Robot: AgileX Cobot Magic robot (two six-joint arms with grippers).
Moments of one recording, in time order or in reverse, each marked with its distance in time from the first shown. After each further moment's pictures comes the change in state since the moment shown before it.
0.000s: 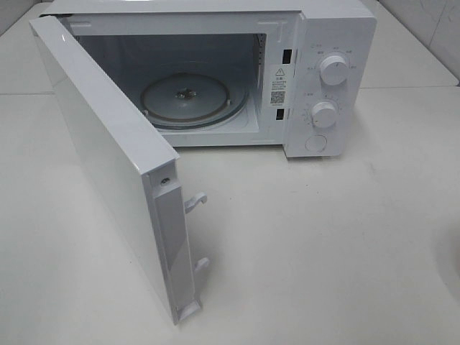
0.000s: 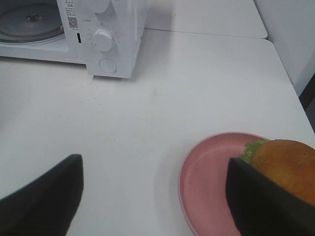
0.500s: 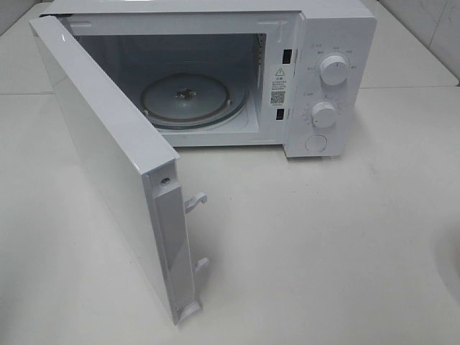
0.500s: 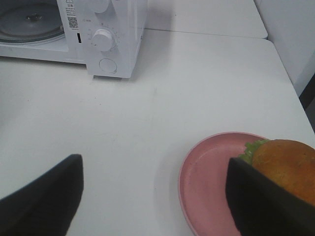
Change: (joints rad) left arm 0.000 0.202 0.000 -0.026 -0.225 -0.001; right arm 0.000 0.000 0.000 0.000 0.000 0.000
